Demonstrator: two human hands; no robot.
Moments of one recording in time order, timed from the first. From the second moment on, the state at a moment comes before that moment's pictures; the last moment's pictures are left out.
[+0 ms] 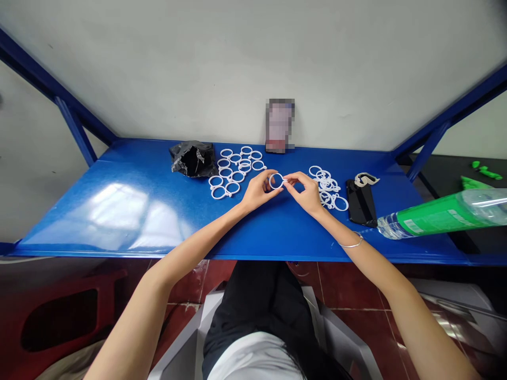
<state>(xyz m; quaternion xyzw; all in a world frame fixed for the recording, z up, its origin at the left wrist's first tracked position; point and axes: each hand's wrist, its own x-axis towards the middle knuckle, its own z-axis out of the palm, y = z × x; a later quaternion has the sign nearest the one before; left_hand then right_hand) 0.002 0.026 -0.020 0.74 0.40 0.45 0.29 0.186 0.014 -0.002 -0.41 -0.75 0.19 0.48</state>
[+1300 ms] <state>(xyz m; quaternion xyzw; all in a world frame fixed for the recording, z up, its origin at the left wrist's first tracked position) 0.001 0.031 -0.031 0.80 0.34 0.45 0.21 0.183 0.010 0.001 -0.35 -0.79 0.16 0.47</state>
